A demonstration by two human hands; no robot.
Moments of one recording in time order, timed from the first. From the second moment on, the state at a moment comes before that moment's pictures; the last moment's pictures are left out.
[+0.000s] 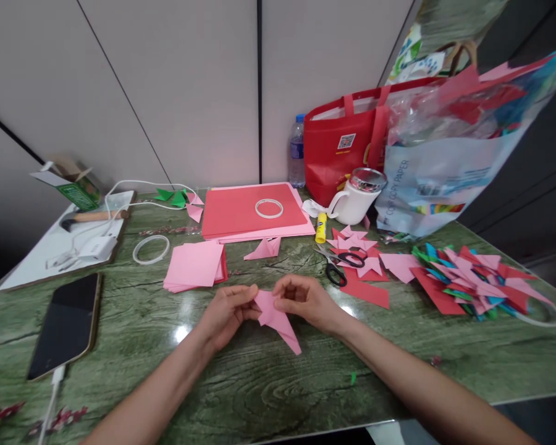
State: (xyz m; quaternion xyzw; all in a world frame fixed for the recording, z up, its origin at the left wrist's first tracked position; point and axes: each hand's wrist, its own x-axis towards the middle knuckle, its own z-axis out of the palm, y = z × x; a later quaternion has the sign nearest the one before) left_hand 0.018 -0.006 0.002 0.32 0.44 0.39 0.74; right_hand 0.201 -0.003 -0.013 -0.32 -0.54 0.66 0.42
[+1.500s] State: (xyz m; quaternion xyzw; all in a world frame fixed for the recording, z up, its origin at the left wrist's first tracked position) left_hand -0.037 0.019 0.026 0.70 0.71 0.04 0.02; right_hand 0.202 0.009 -0.047 -0.46 -0.79 0.18 0.37
